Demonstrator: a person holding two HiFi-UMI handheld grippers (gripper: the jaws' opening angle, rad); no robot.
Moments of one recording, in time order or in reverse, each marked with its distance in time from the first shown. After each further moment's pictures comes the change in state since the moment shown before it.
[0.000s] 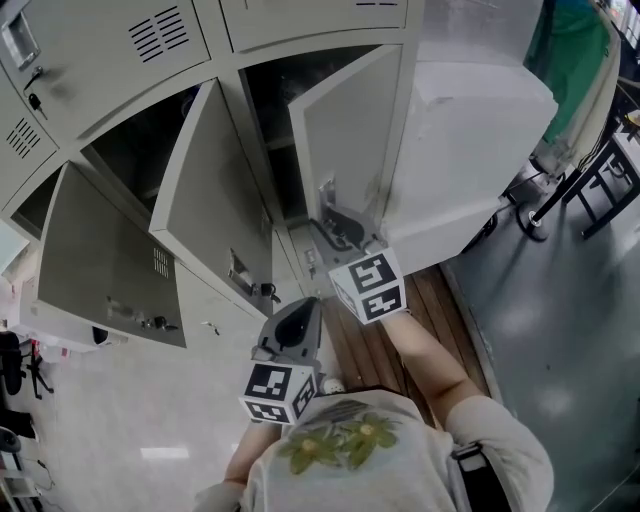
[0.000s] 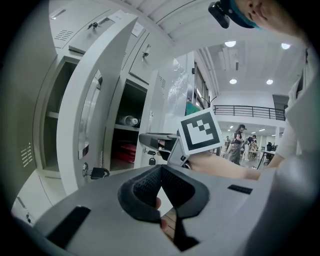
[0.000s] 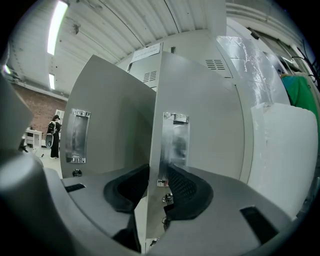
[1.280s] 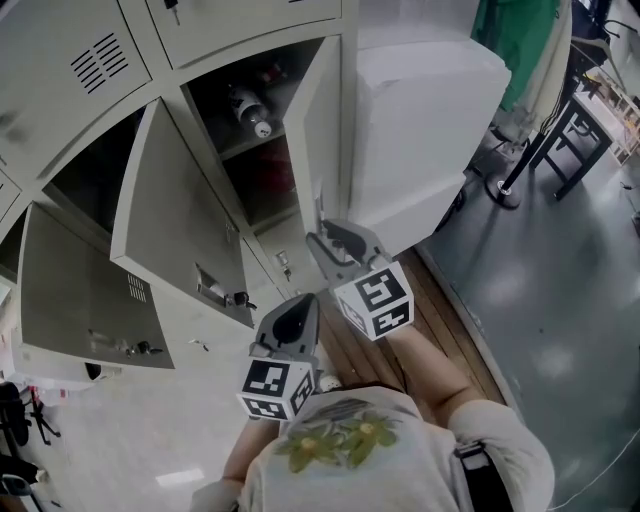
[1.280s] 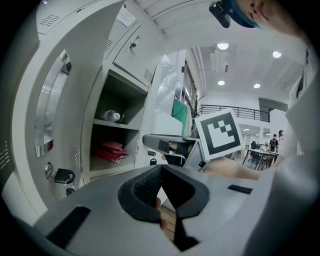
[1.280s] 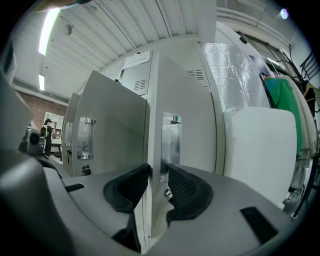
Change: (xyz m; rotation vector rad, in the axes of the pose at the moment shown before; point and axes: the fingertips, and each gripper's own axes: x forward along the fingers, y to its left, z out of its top) left arm 0.022 -0.033 -0.003 0.030 0.033 -0.166; right arm -0.063 -0.021 -0.009 0.053 -0.001 -0.106
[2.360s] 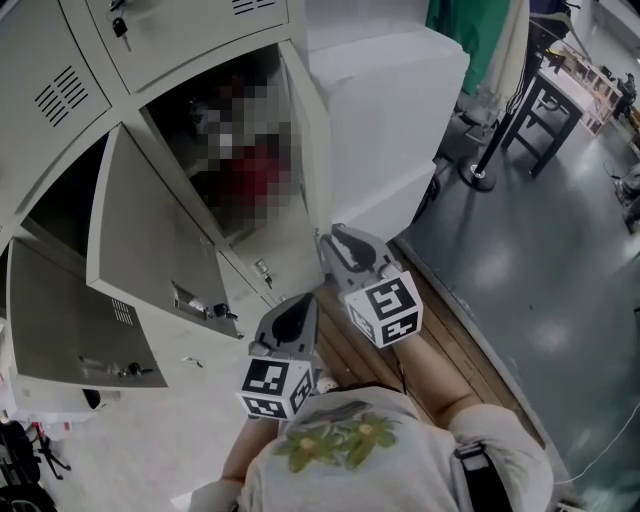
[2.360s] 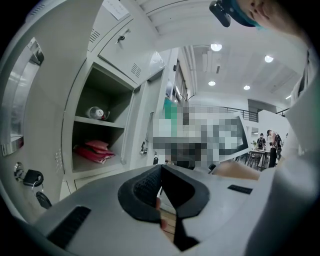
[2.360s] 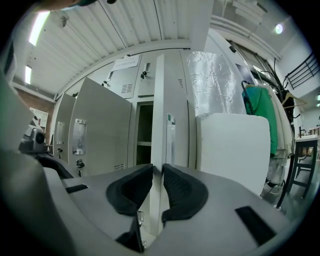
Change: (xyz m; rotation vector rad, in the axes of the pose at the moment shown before) left arm 0.019 -0.033 -0.001 0.028 0.020 -0.121; right arm -0.058 -0.041 -0.009 0.016 0.007 -0.174
